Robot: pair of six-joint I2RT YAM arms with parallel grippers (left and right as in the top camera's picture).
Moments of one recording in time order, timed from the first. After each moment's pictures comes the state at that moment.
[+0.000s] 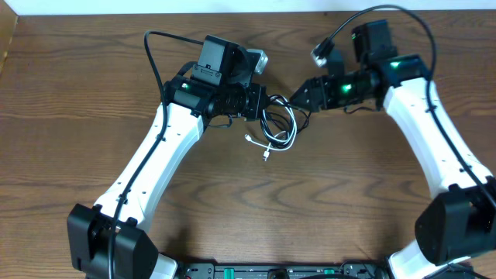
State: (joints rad) left arm -0.39 1.64 1.44 -0.76 0.46 -0.20; right arm 0.24 1.76 1.54 -0.92 -0.71 0.06
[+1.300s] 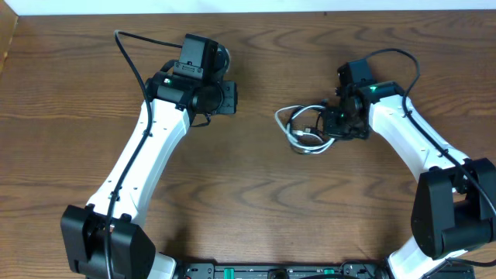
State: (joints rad) left arm -0.30 1.64 1.44 -0.87 0.19 -0.23; right arm 0.25 1.80 1.26 -0.85 -0.17 0.37
